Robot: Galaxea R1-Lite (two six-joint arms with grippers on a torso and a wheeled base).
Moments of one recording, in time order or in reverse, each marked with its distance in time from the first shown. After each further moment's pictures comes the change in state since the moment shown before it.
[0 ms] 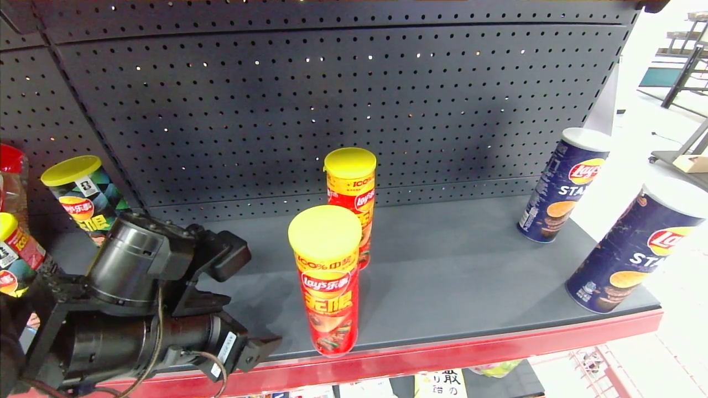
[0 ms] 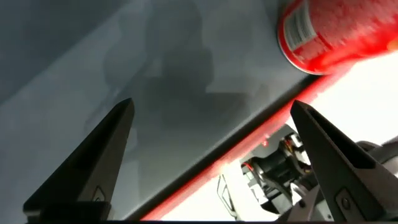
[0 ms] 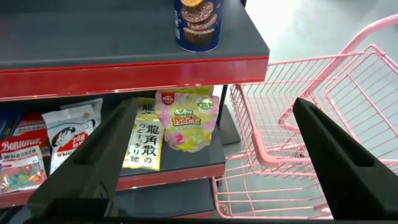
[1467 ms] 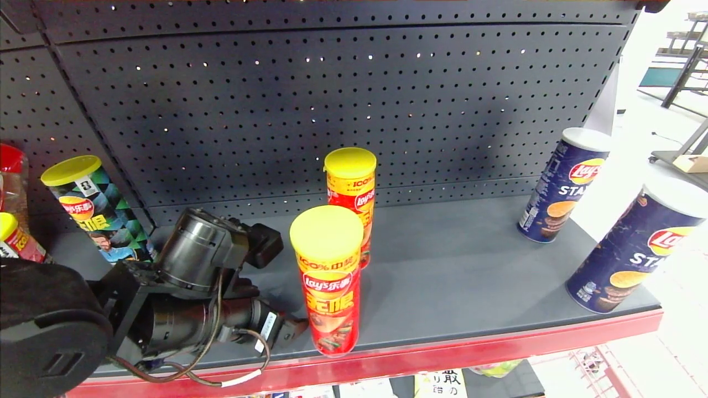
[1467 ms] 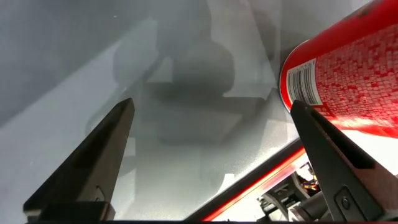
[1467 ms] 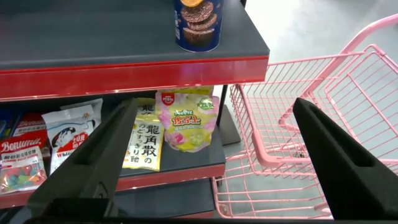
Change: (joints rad) left arm -0.050 0.148 -0.062 -0.099 0.051 -0.065; right arm -0.002 -0.002 0.001 0.000 0.000 0.001
